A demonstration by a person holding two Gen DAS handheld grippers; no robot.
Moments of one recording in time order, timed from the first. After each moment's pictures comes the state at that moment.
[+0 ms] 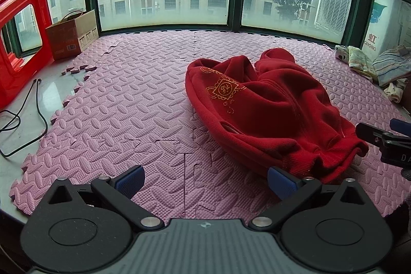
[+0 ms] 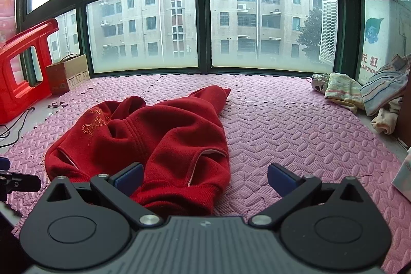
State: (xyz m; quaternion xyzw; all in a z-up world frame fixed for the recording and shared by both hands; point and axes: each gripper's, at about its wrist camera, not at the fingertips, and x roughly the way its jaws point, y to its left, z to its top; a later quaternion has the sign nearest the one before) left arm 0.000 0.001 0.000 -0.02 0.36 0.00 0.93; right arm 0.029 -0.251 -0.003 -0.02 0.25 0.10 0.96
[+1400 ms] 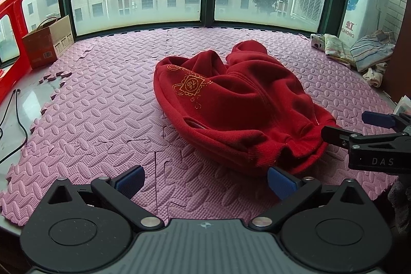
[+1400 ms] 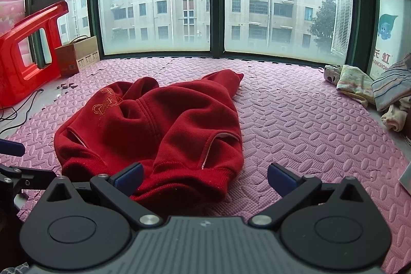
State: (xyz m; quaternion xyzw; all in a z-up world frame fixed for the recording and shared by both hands) left arm 0.001 -0.021 -0.001 0.00 0.37 -0.05 0.93; right arm 0.033 -0.243 -0.001 -0.03 0.29 0.13 0.95
